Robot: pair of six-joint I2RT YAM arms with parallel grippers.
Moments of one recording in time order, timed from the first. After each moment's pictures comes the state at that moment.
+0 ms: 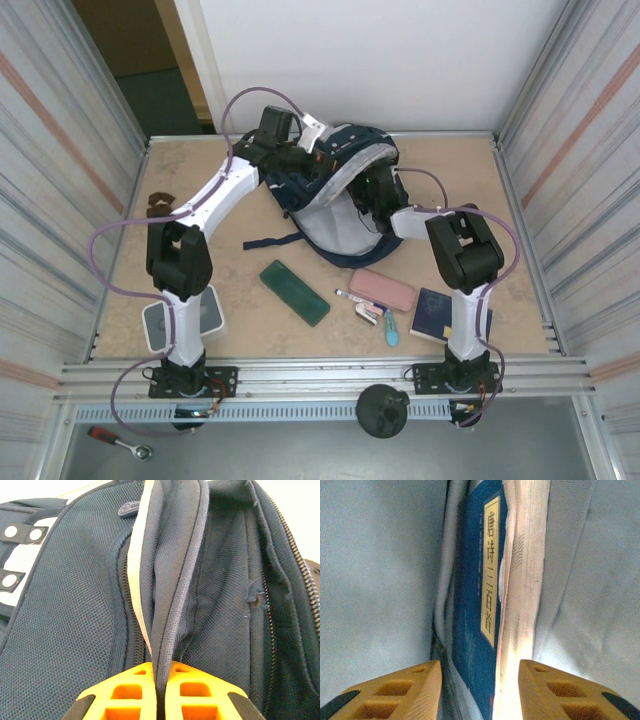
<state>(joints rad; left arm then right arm) -0.45 2.00 1.87 -0.50 0.63 0.00 0.42 1.99 1.12 0.44 0.00 1.28</state>
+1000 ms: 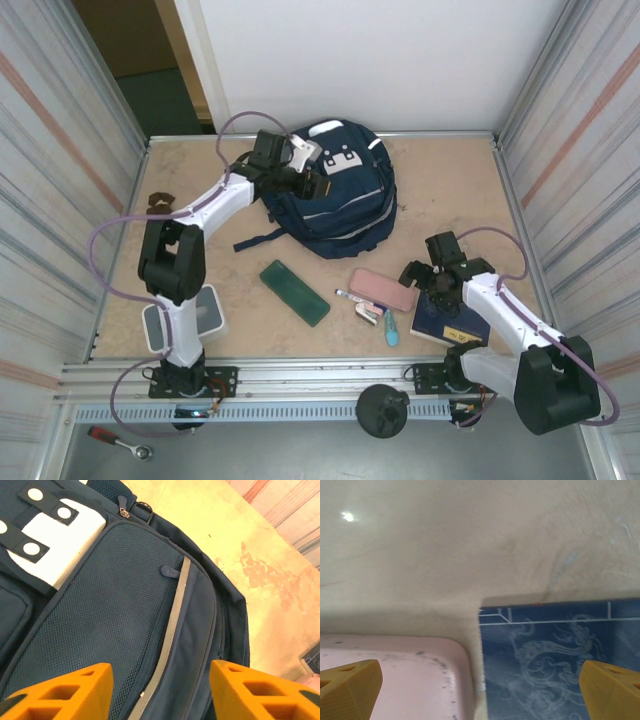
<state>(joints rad) -0.43 1.94 1.57 -0.35 0.54 0.01 0.27 1.07 0.56 -0.74 0.00 0.80</state>
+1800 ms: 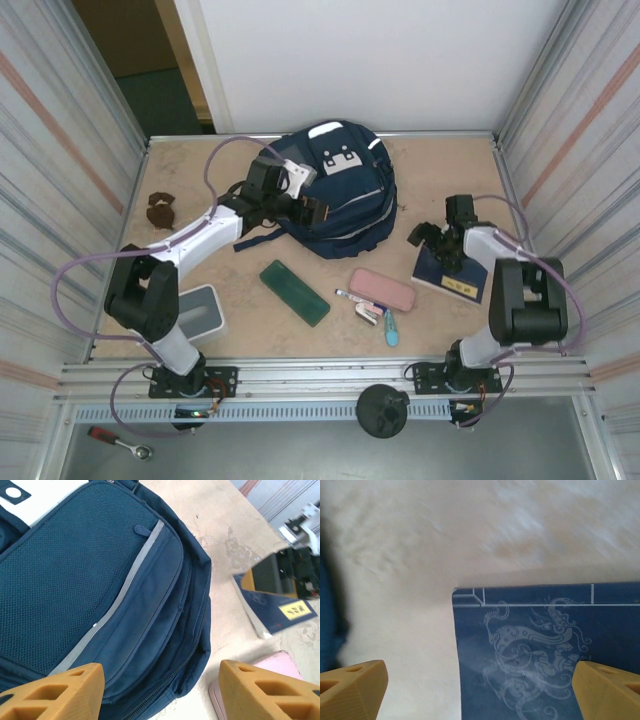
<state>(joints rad) -0.51 1.65 1.22 -0.24 0.43 -0.13 0.01 1.57 0.85 -0.44 -0.17 0.56</state>
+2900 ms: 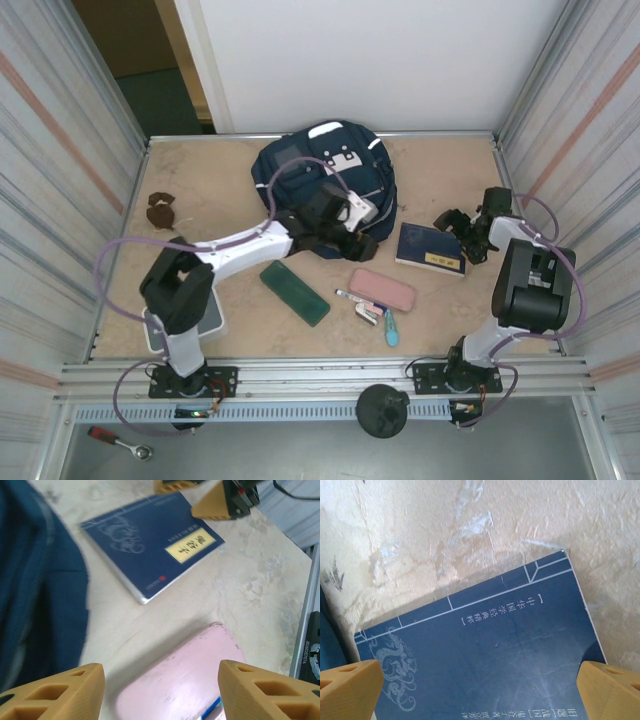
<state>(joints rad) -0.85 1.84 1.35 -0.25 0.38 -0.16 -0.25 1.64 0.93 -0.44 -0.29 0.54</state>
